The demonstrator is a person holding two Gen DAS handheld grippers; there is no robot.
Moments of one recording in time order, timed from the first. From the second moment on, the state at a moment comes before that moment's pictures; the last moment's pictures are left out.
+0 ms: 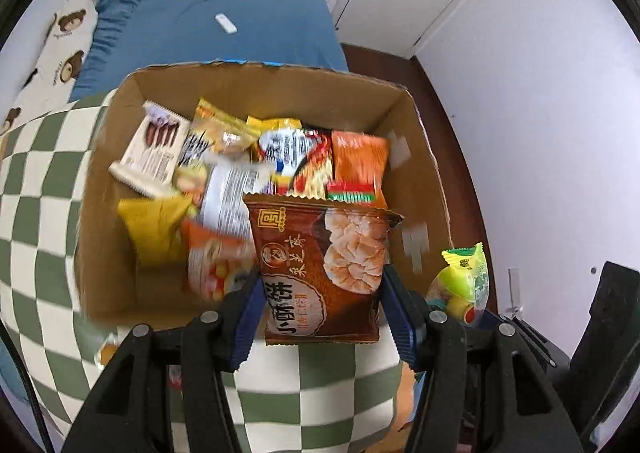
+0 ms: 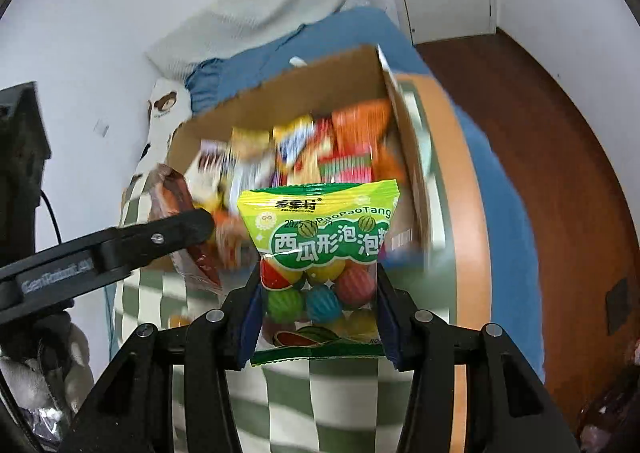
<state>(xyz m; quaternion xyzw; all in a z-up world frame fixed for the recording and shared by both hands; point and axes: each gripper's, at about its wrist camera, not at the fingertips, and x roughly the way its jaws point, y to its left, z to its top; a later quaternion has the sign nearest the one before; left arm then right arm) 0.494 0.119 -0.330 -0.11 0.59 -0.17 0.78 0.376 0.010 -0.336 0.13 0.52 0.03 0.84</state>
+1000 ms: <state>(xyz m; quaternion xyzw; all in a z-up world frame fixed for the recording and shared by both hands) 0.517 0.139 -0.374 -0.03 0.61 -0.08 0.79 0.443 0.005 -0.383 0.08 0.58 -0.03 0.81</state>
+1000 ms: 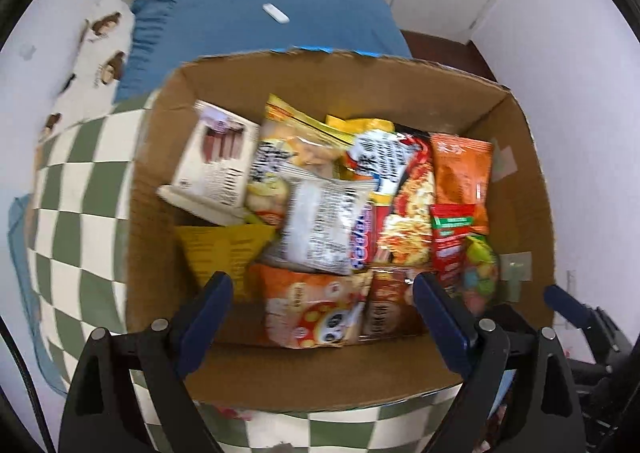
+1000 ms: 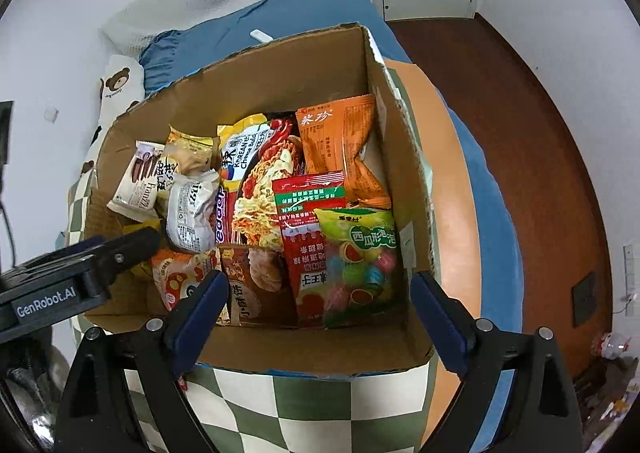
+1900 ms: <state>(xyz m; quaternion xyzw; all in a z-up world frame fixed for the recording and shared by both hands) 0.379 0.182 -0.280 -0.02 0.46 -0.06 0.89 0.330 0.048 -0.275 0.00 0.45 -0.03 0.89</state>
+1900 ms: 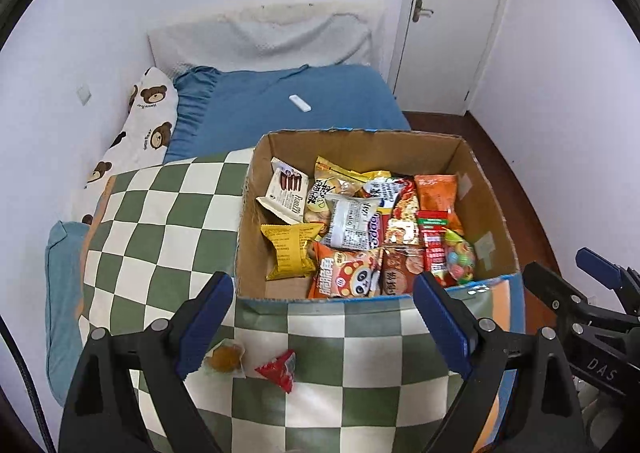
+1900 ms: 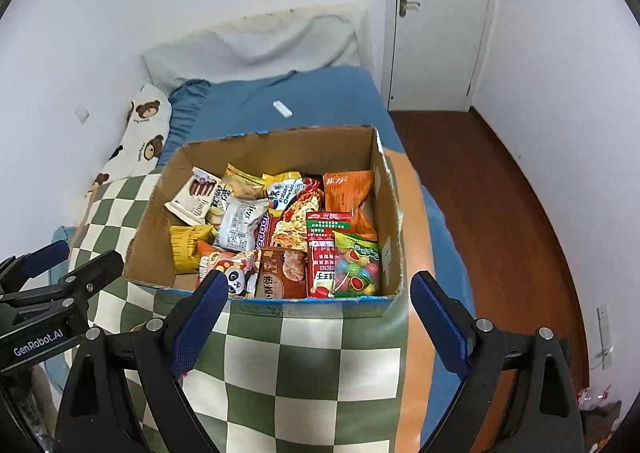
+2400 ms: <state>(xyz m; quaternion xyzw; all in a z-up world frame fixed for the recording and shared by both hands) 0.345 0.222 -0.298 -0.02 0.46 -0.01 0.89 0.295 0.063 -0.294 0.08 0.48 0.03 0.87</state>
